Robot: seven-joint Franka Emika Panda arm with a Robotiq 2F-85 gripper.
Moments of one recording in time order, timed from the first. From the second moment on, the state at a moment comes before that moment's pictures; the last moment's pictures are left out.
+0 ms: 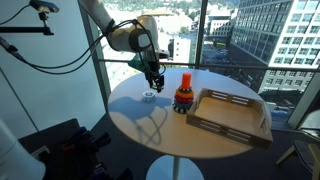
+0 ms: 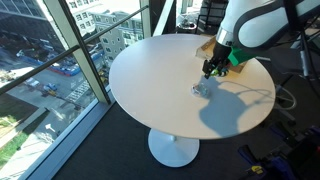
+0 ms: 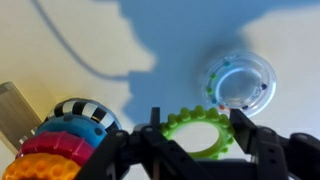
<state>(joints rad) 0.12 0.31 0.02 -2.19 -0.09 2.57 0.24</state>
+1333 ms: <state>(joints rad) 0.14 0.36 0.02 -2.23 -0.09 2.60 0.24</state>
